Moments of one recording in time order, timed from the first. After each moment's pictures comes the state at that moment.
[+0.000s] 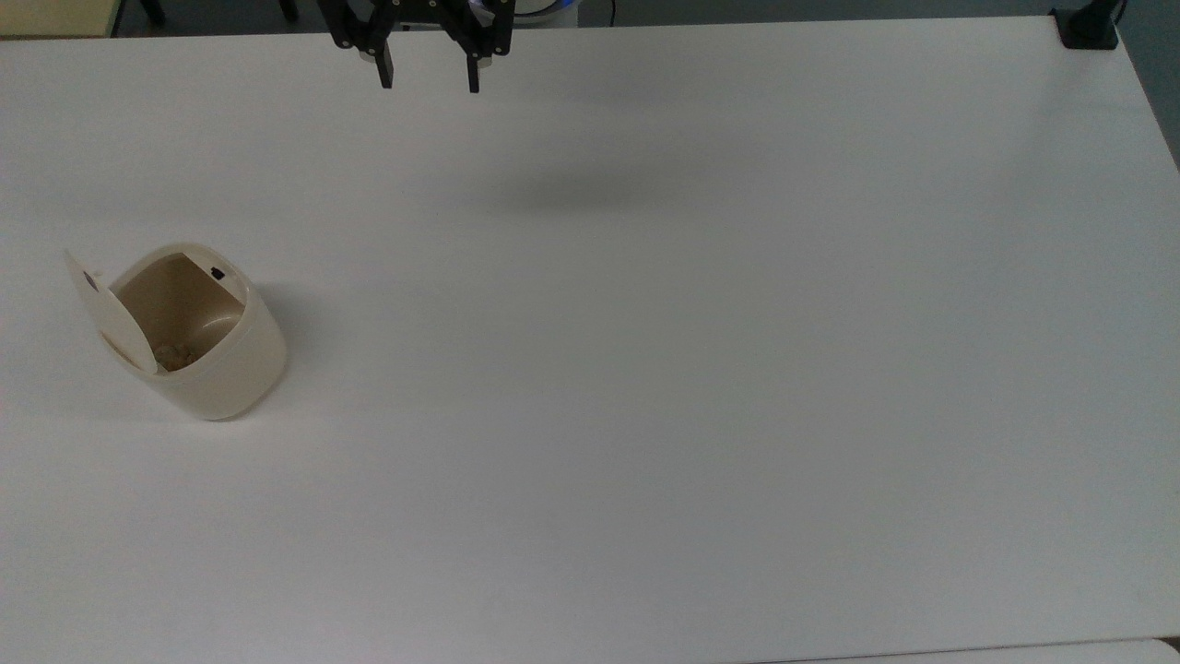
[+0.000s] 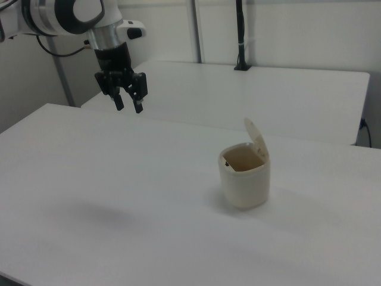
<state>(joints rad) 0.02 0.09 -0.02 -1.51 -0.05 1.64 -0.03</state>
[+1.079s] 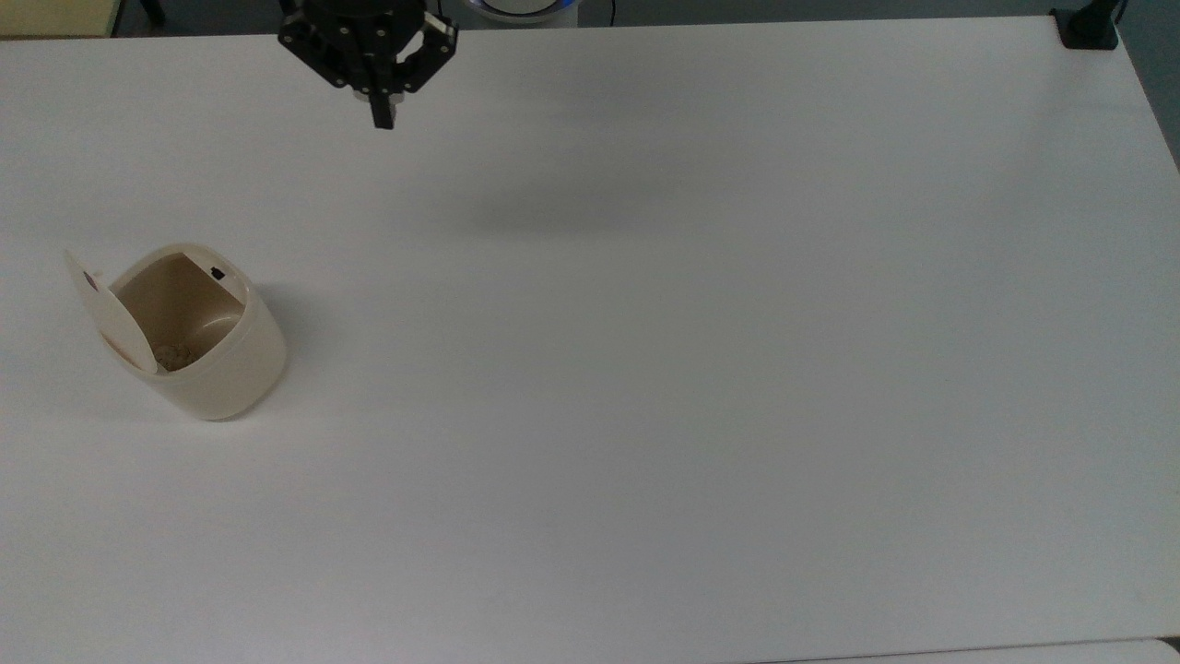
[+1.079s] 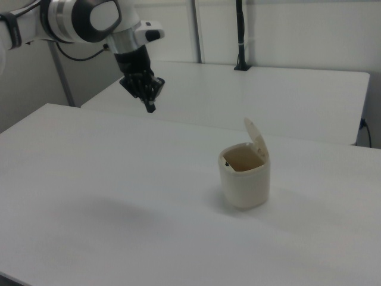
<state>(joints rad) -0.04 0.11 -0.03 -1.52 -0.05 1.76 -0.05</state>
